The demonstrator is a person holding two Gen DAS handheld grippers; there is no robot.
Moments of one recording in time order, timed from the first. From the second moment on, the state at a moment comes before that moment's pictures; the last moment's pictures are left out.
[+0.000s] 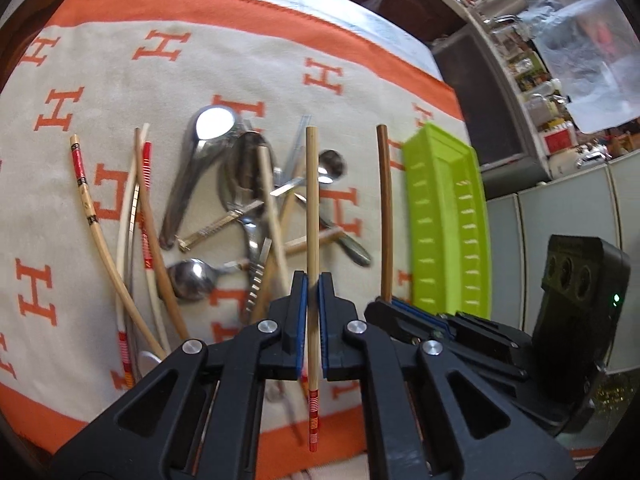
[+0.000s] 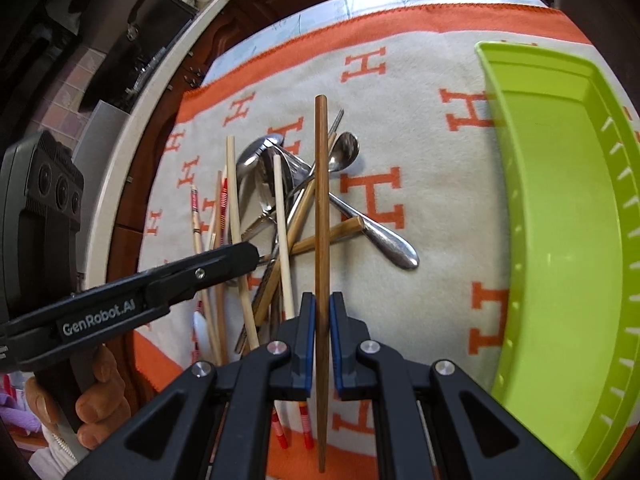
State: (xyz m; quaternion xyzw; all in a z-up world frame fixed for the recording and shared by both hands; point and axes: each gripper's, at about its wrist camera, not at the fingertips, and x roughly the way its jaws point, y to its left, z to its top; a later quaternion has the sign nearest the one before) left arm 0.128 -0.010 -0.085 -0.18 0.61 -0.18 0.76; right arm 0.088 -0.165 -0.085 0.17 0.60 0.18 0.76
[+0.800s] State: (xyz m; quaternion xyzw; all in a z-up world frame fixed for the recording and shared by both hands) left arm 0.152 -0.194 -0.032 -0.15 0.60 -0.25 0.75; right arm 0.064 -0.304 -0.049 0.19 0.57 0.05 0.80
